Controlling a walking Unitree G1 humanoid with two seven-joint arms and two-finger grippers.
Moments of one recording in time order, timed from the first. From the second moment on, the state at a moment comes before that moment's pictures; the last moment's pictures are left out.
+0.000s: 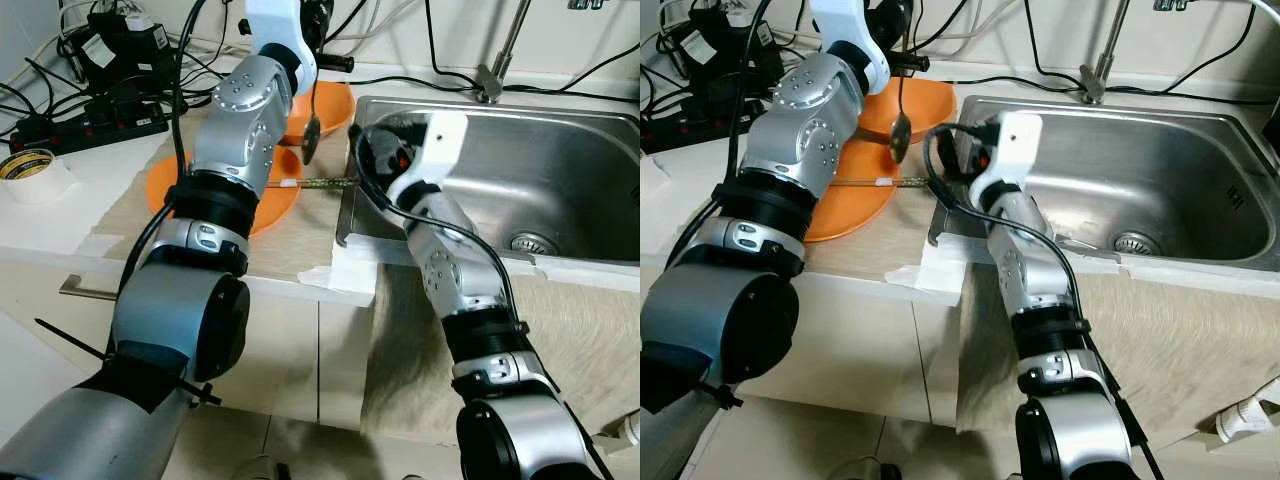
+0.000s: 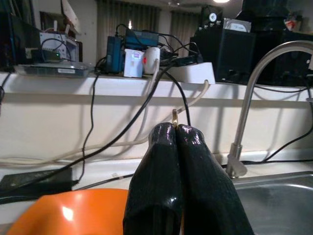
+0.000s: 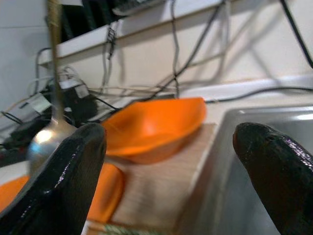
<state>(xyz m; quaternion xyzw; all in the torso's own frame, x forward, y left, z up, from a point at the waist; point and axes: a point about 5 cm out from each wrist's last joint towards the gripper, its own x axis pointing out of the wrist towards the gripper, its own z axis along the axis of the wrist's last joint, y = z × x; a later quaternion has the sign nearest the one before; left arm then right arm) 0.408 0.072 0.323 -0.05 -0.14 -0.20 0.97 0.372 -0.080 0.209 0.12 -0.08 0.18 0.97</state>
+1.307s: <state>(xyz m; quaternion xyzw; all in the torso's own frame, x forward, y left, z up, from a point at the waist) 0.383 0.047 0.332 -0.09 -0.14 -0.26 0.95 0.386 -0.049 0.220 0.15 -0.06 0.22 0.96</state>
